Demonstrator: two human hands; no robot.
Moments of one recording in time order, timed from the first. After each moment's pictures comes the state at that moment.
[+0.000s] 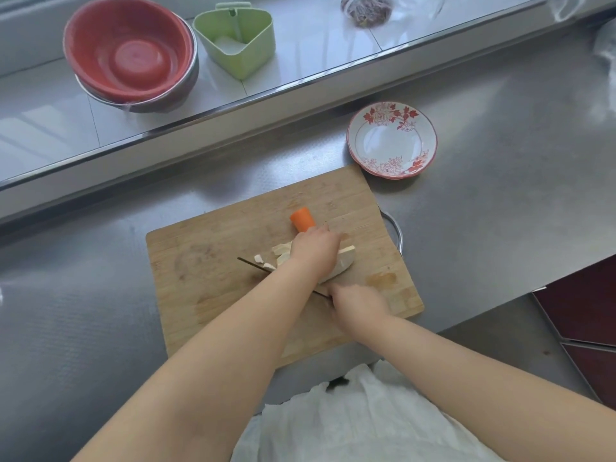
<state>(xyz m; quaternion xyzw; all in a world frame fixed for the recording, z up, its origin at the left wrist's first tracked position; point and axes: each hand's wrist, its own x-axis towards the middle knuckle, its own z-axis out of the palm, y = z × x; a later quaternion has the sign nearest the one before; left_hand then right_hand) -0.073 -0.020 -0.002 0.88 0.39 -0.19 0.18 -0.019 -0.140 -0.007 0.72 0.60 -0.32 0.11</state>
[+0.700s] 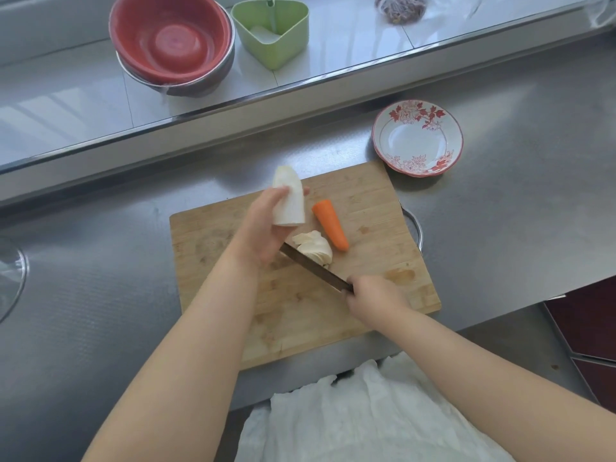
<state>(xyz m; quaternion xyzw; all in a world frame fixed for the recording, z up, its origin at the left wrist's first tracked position) -0.165 0.010 0.059 0.26 0.47 0.32 0.78 -0.025 -0.137 0.002 0.75 0.54 -0.37 0.08</state>
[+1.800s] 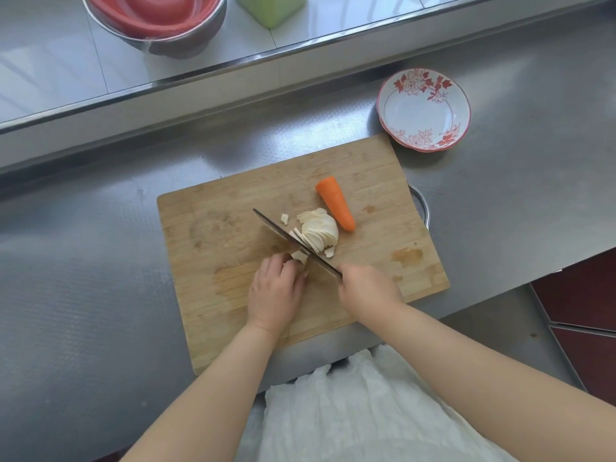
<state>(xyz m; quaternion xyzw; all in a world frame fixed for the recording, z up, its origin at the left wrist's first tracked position) -0.234 -0.094 -0.079 0.85 0.49 0.15 0.13 -0.071 -0.135 -0.002 0.77 0.53 -0.33 0.09</state>
